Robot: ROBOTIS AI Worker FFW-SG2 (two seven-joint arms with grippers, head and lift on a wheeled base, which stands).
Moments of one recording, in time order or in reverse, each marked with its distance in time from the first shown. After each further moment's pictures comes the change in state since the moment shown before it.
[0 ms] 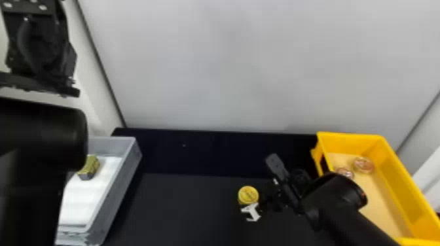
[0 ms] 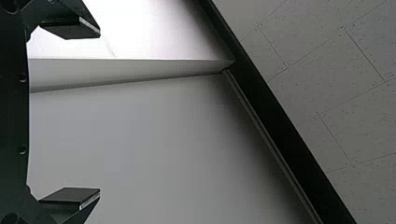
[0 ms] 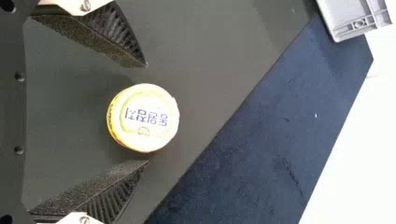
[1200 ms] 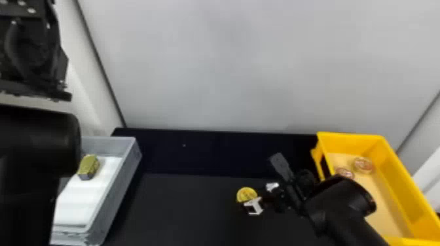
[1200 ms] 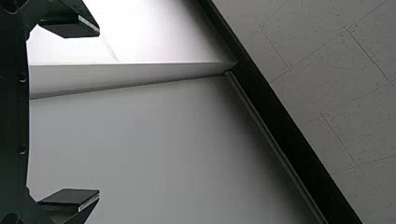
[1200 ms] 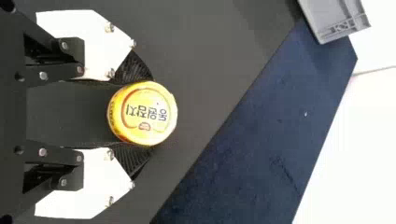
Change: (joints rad) left arm 0.030 0.004 0.025 -0.032 0.000 0.023 -0.011; right arm 0.176 -0.050 -0.077 -0.398 0.038 0.210 0.058
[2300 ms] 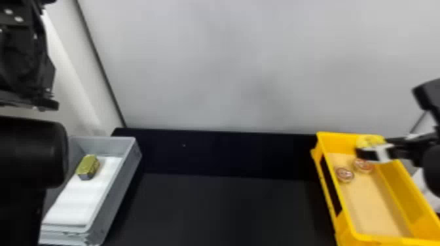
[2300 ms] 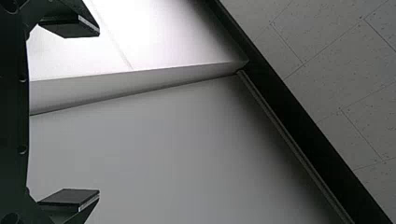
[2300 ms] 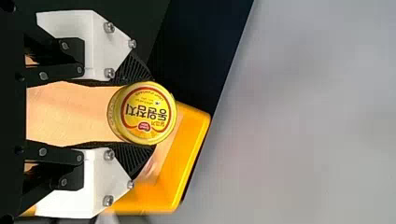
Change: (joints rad) left arm 0.044 0.026 0.029 -0.044 -0.002 0.070 -0.012; right arm 0.185 -0.168 -0.424 -1.024 0.732 0.739 0.520
